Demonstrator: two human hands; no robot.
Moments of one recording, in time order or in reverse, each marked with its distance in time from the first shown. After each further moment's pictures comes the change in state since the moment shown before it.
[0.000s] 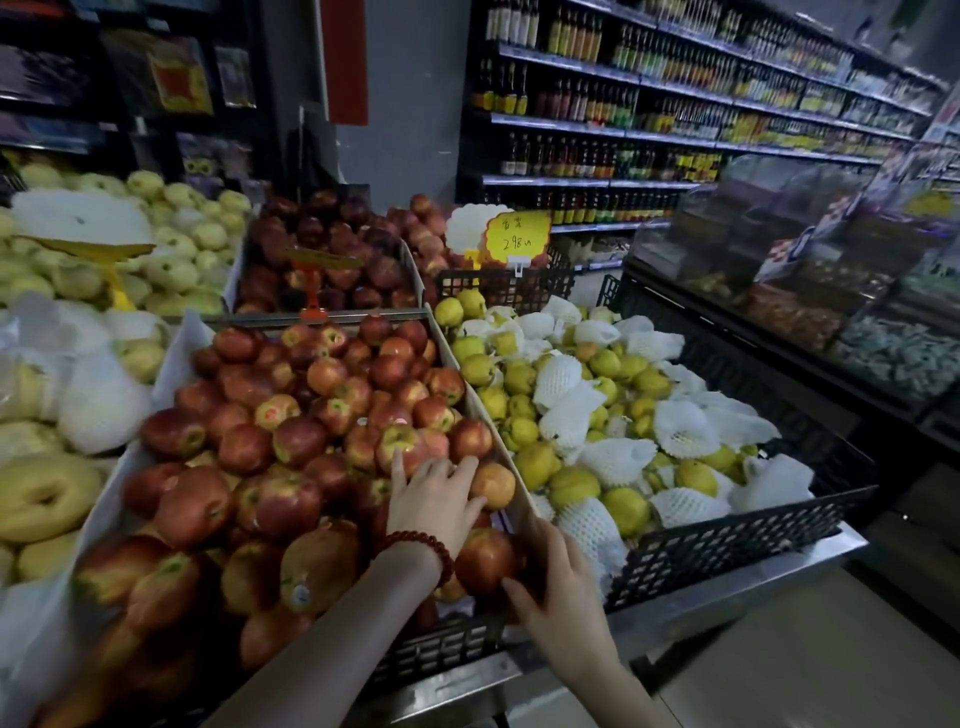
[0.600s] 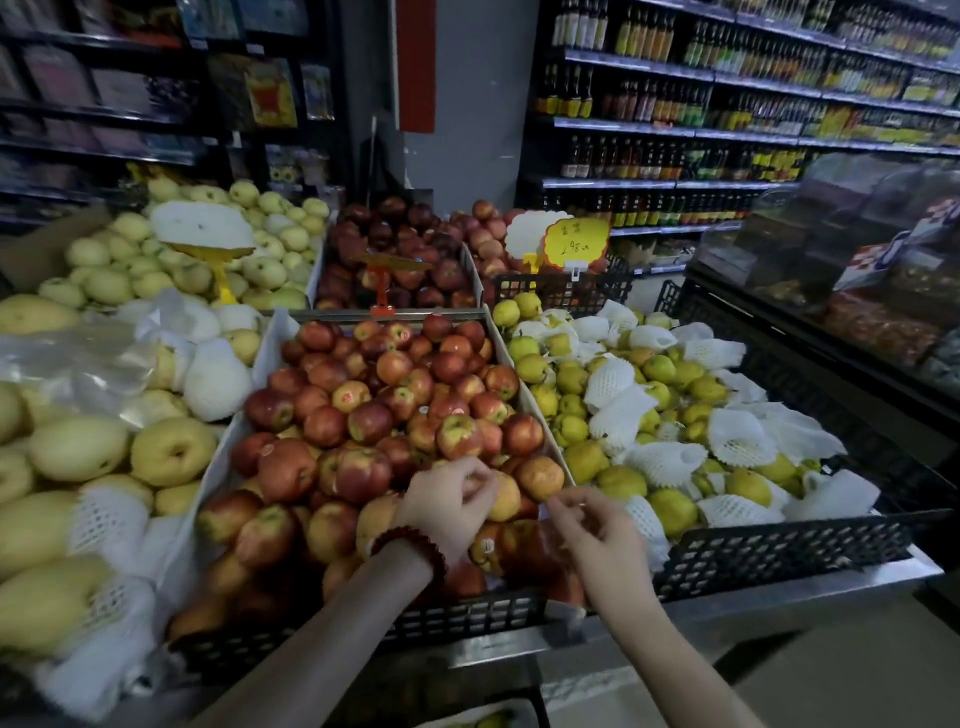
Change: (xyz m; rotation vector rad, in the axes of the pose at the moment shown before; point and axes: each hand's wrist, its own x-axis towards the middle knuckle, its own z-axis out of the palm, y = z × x) left_hand -0.071 -0.016 -0.060 -0.588 0.080 -0.167; right_hand -0.011 -0.064 -0.038 0.577 0.026 -0.021
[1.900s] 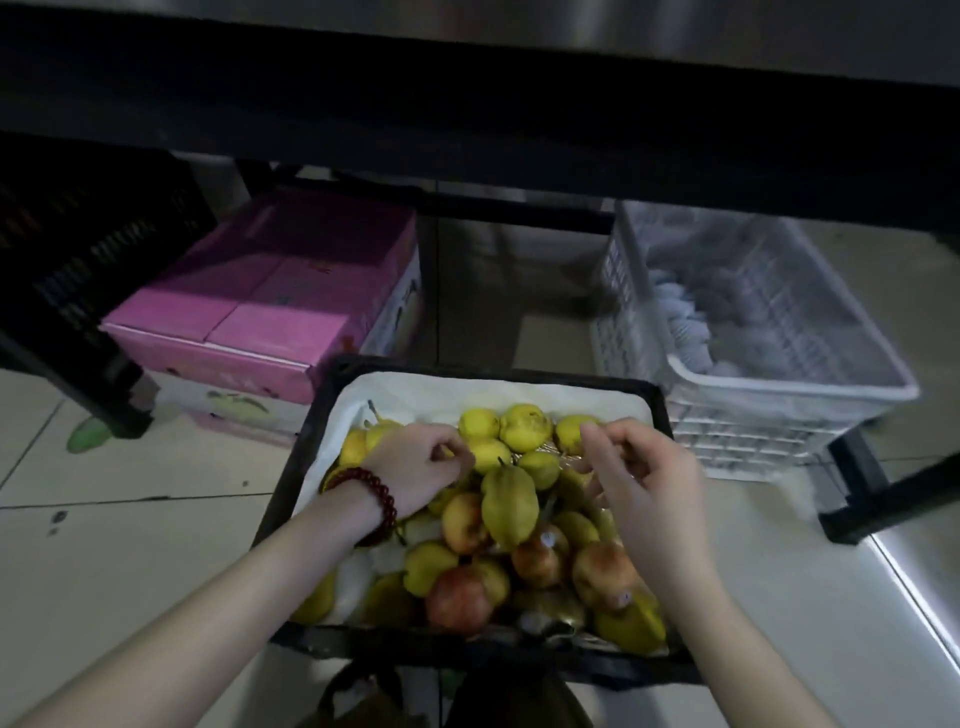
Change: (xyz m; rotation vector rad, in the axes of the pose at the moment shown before) left_hand -0.273 -0.378 0.346 0.039 -0.170 -0.391; right_hand -0.210 0.478 0.098 -0.047 -0.175 -0.106
